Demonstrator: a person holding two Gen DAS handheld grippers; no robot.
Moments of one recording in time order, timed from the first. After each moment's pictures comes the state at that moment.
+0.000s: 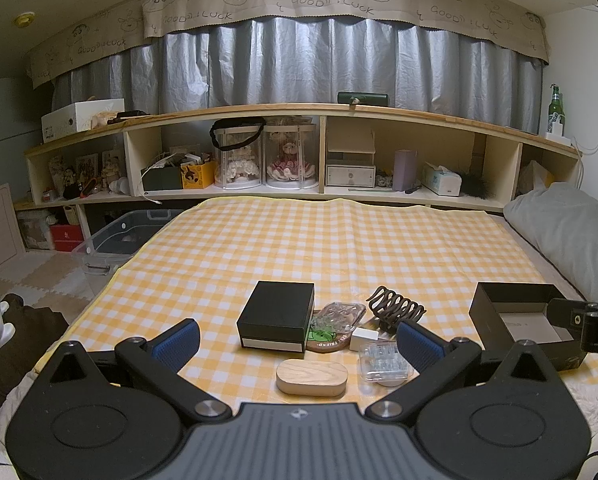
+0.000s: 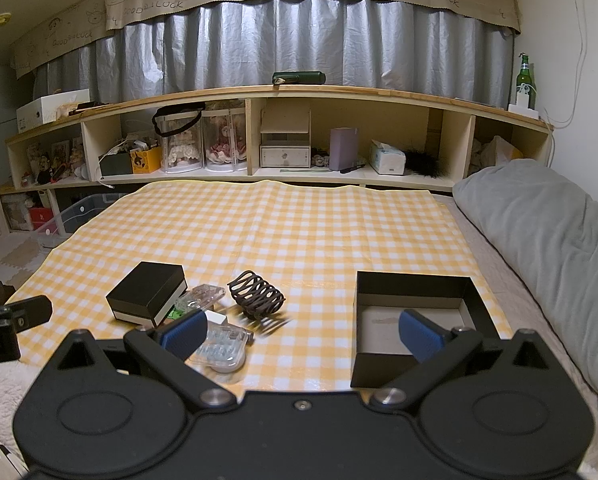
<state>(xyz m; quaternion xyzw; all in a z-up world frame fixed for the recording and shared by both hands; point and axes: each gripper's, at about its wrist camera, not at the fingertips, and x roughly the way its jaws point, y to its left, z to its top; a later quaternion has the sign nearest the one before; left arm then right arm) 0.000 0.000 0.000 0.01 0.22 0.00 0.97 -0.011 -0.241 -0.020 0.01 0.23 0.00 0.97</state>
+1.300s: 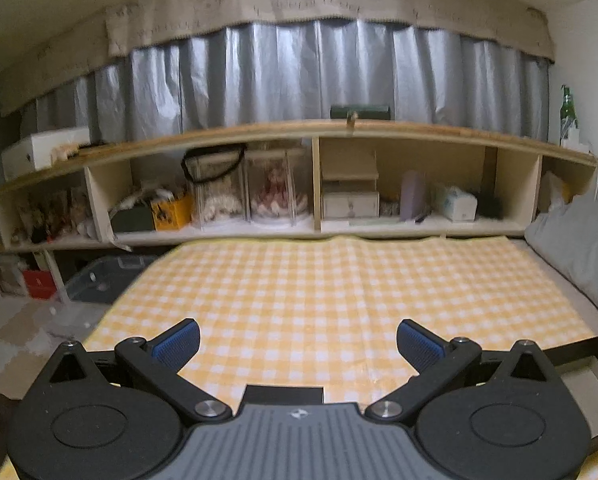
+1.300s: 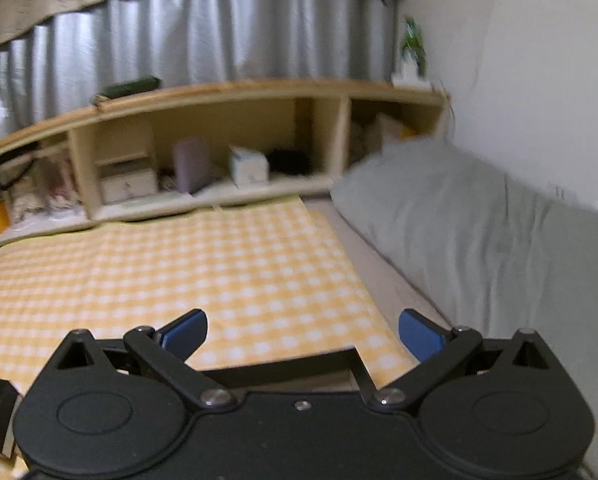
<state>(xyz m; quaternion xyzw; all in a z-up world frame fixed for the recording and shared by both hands) 0.180 0.003 0.006 0.03 0.21 -0.03 0.98 0.166 -0.407 -0.022 0.07 0.26 -0.18 0.95</state>
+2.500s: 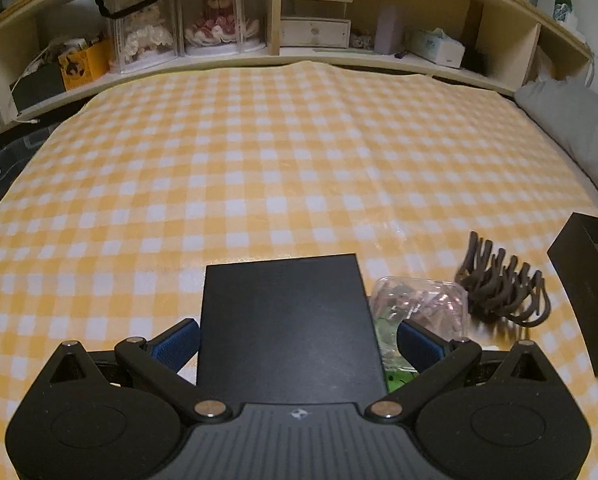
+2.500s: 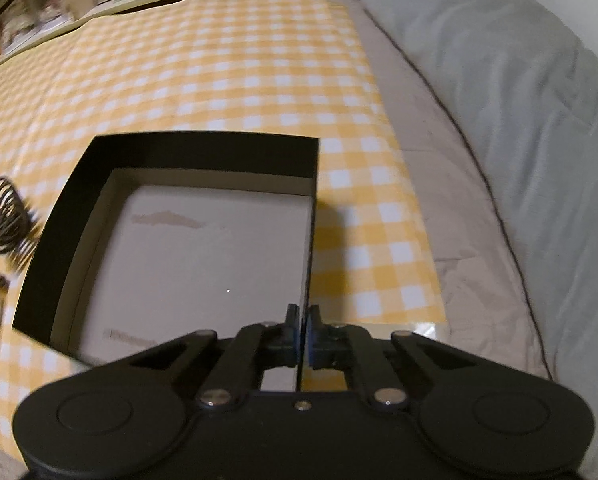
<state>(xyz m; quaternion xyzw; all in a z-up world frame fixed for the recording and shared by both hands) 0.308 0.047 -0.122 0.04 0.42 -0.13 0.90 0.179 -0.457 -0.125 0.01 0.51 -0.08 0.86</state>
